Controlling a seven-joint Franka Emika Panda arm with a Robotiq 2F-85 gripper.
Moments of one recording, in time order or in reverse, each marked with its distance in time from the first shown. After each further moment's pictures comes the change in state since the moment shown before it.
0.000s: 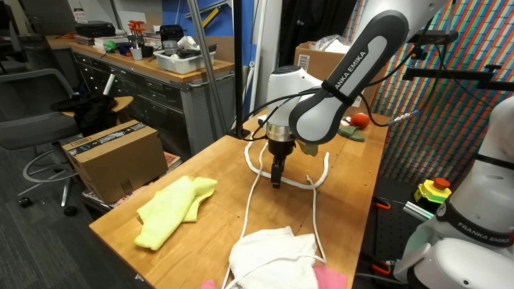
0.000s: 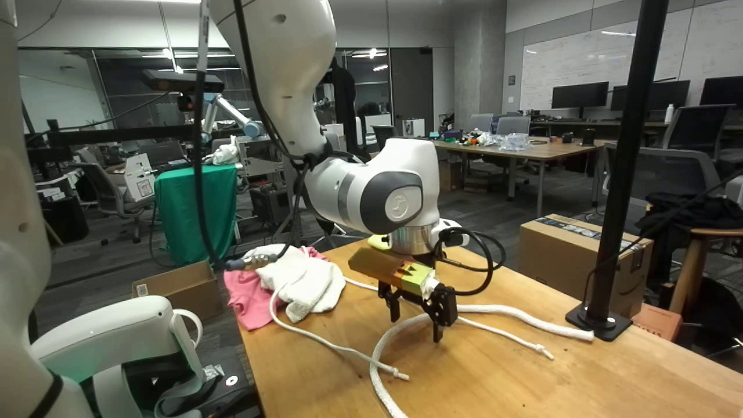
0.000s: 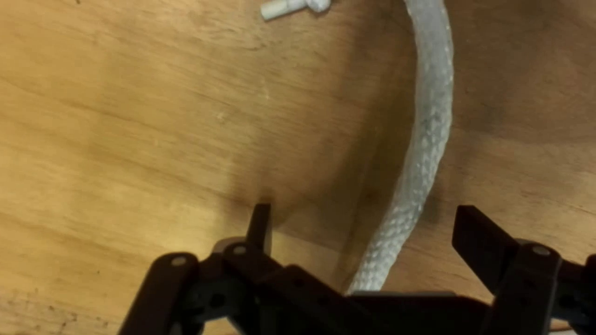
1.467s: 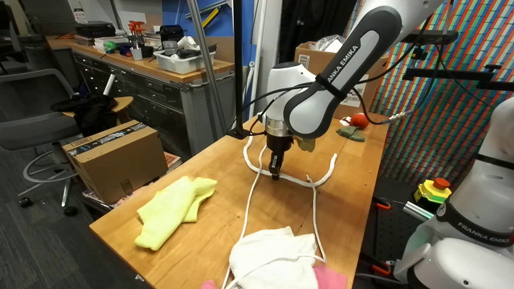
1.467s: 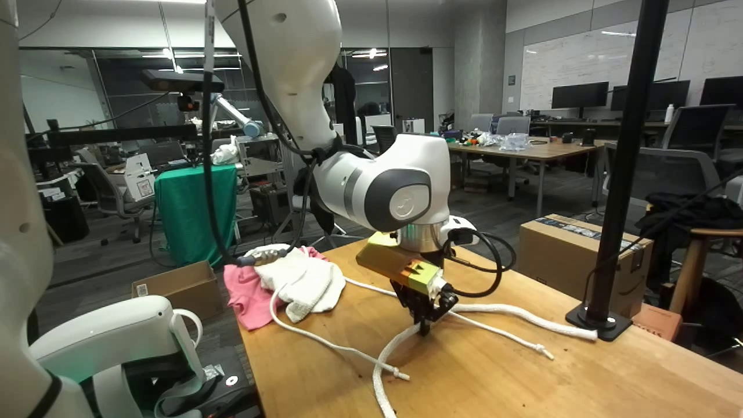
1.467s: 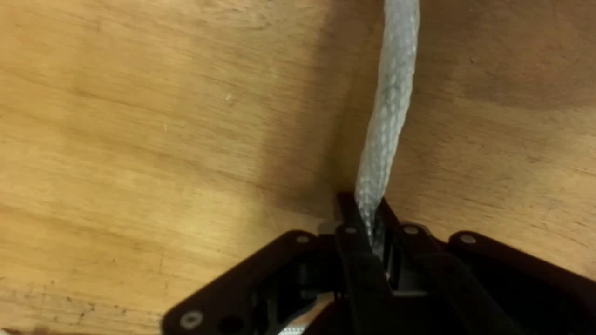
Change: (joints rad) arm -0.023 0.002 0.005 0.024 0.080 -0.005 -0.045
